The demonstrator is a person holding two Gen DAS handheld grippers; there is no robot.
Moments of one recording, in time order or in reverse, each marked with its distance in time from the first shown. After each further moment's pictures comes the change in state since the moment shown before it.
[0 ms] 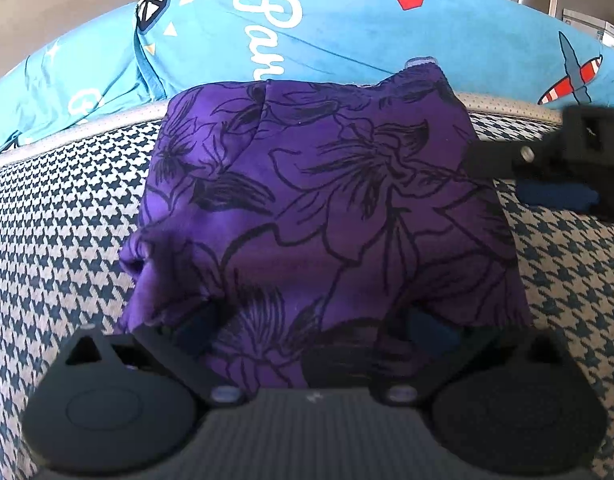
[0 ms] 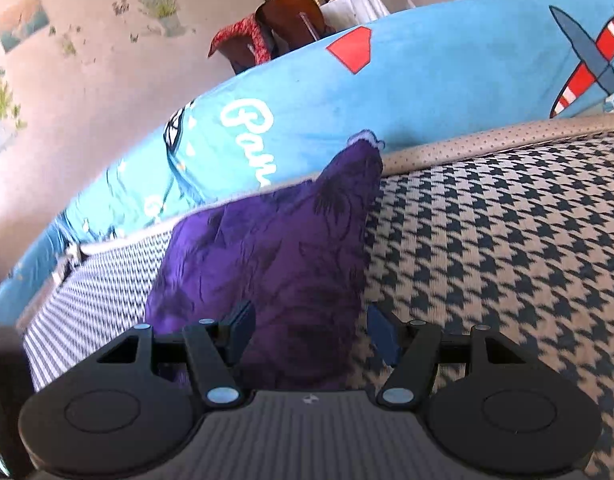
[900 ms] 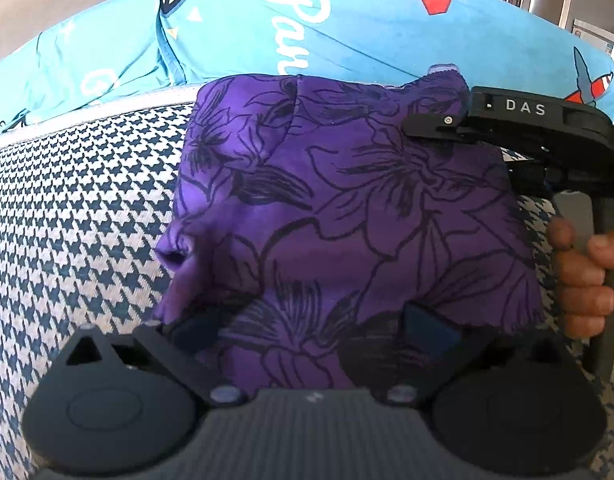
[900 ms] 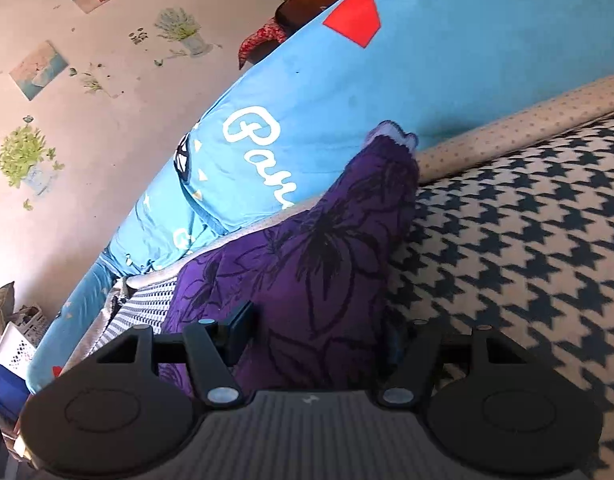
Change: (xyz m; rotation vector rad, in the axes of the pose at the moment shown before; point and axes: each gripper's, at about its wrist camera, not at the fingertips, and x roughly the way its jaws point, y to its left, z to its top) left arm -0.008 0.030 0.004 -0.052 0.026 -0.021; right arm 0.085 -0.035 0.029 0.093 0.008 0.235
